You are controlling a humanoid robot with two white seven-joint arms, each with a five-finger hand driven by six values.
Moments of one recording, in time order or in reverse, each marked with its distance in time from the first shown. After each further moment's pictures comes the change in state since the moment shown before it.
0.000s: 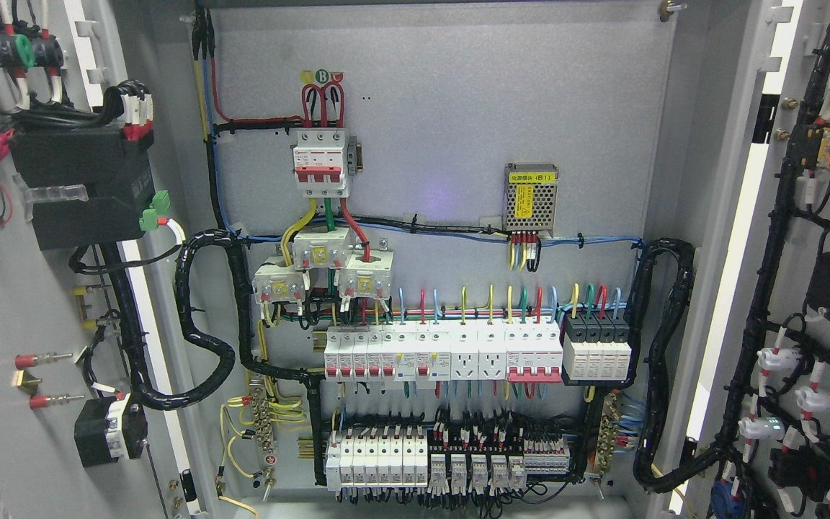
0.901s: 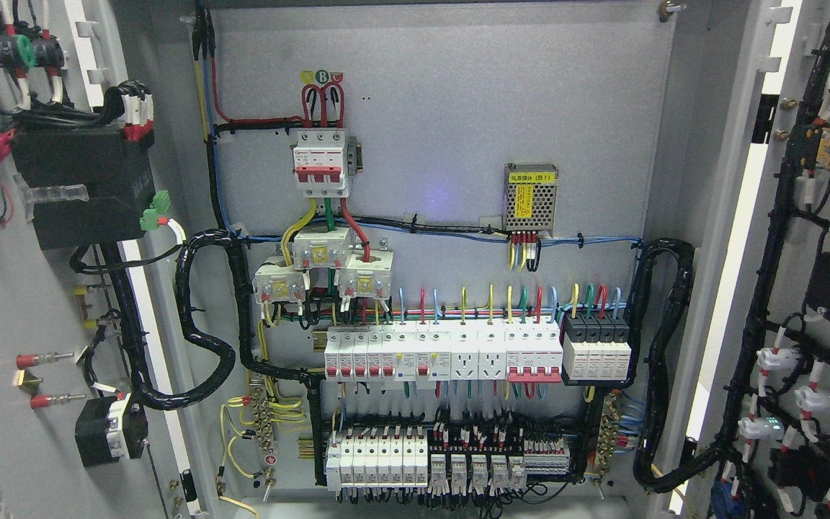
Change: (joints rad) left arm 0.221 0.095 -0.168 -0.839 -0.024 -0.246 0.003; right arm 0.214 -0.132 -0.132 -0.079 0.003 -0.276 -0.002
